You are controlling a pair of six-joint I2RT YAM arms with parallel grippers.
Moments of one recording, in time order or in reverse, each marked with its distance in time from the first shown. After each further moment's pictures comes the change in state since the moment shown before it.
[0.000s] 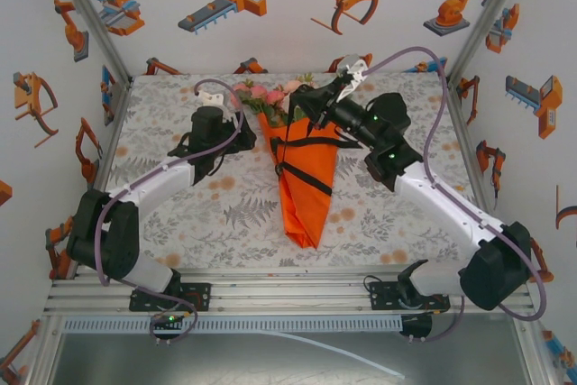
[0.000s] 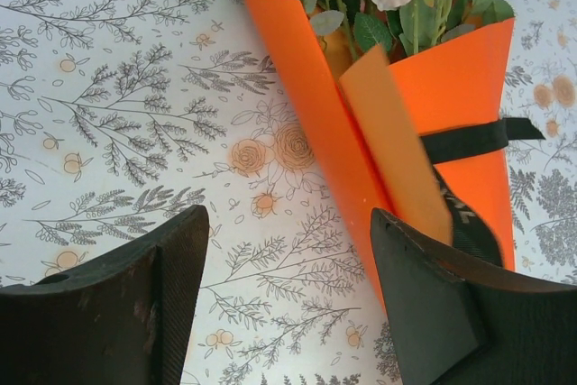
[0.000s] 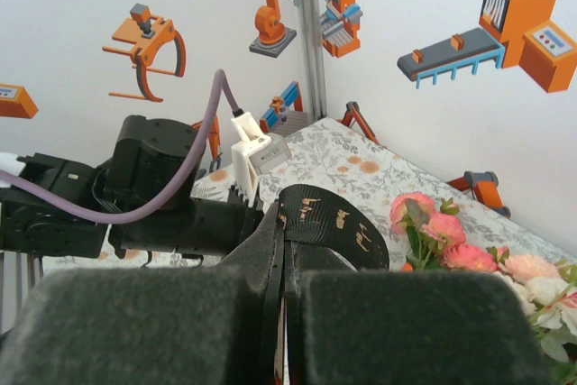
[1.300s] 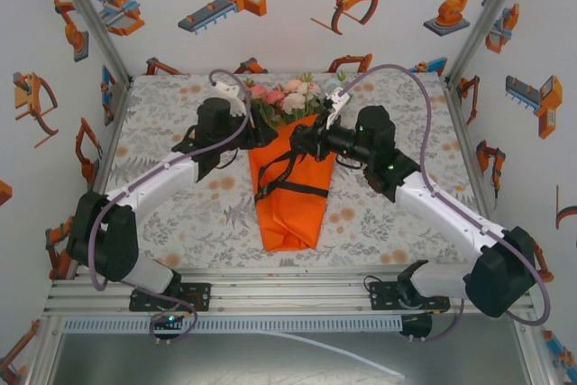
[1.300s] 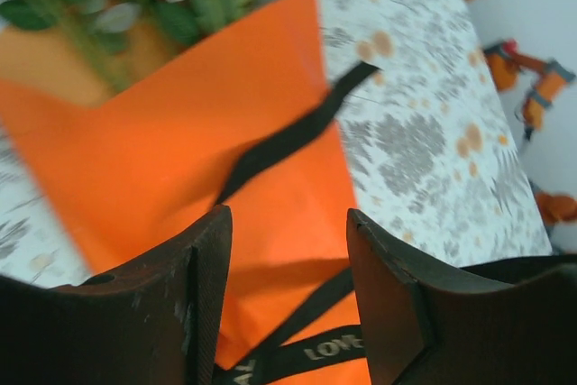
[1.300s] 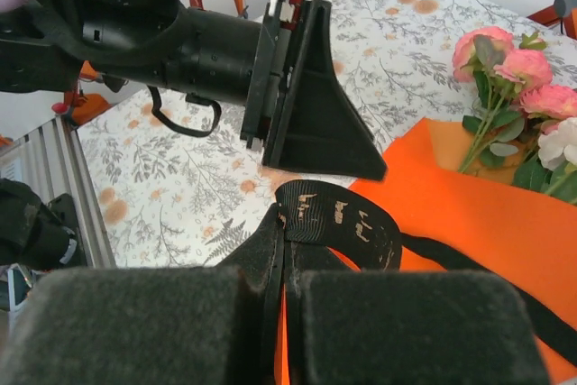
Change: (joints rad) left arm -0.094 0.002 0.126 -0.027 0.273 -0.048; right arm 0.025 -0.048 -0.119 -0.283 -0.076 -0.030
